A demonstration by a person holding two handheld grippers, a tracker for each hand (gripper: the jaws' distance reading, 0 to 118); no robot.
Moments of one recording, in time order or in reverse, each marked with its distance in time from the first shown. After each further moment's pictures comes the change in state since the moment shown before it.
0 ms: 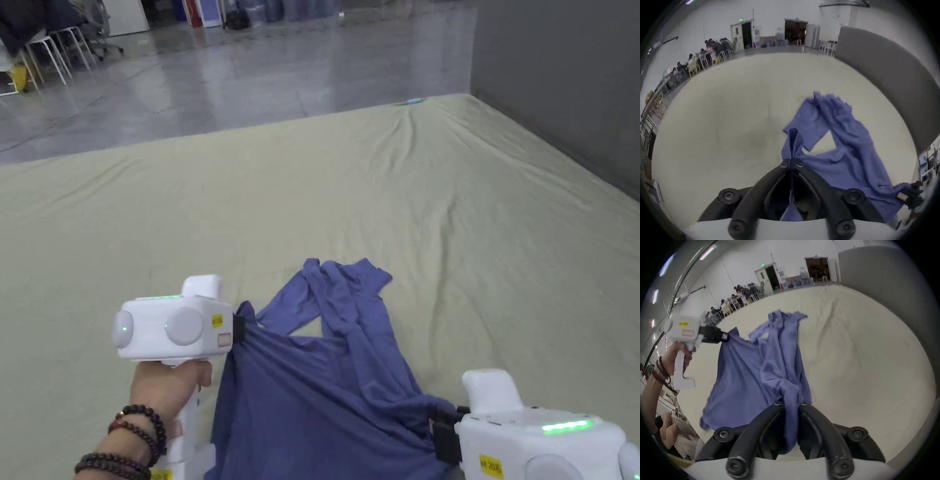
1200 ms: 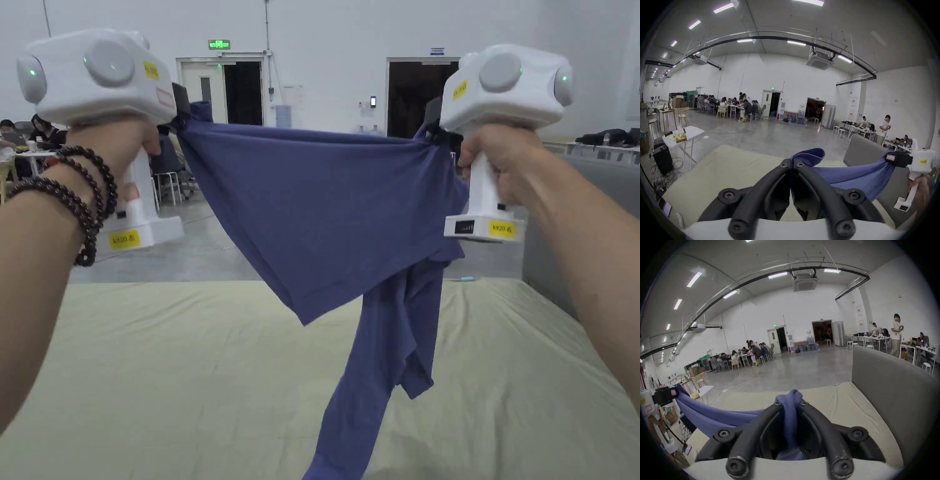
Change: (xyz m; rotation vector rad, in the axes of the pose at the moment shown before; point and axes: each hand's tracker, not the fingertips) left arm -0.035 0.282 0.329 0.744 0.144 0.122; right arm -0.135 0.502 0.123 0.547 0.022 0.100
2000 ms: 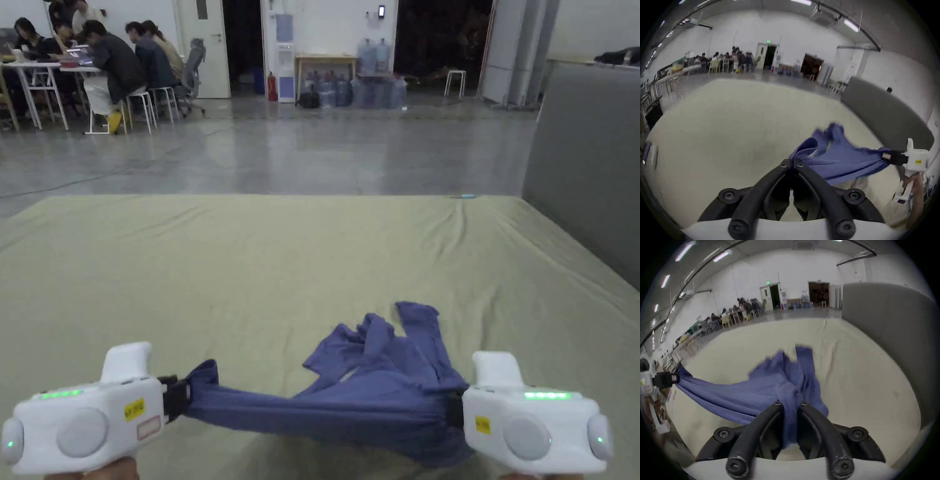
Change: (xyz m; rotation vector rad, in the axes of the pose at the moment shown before) left arm -0.081 -0.427 0.152 -0.546 -0.058 0.065; right arm 0.060 -0.468 0.124 -0.469 -0.082 0.071
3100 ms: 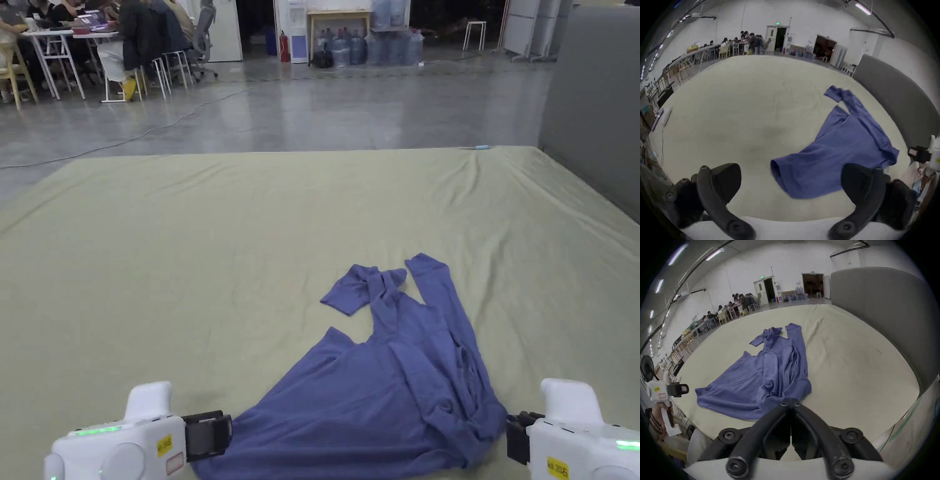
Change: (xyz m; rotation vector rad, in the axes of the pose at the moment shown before) left arm -0.021 -0.103 0.004 -0.071 0.153 -0.008; right arm 0.022 -0.096 0.093 -0.014 -0.003 -0.089
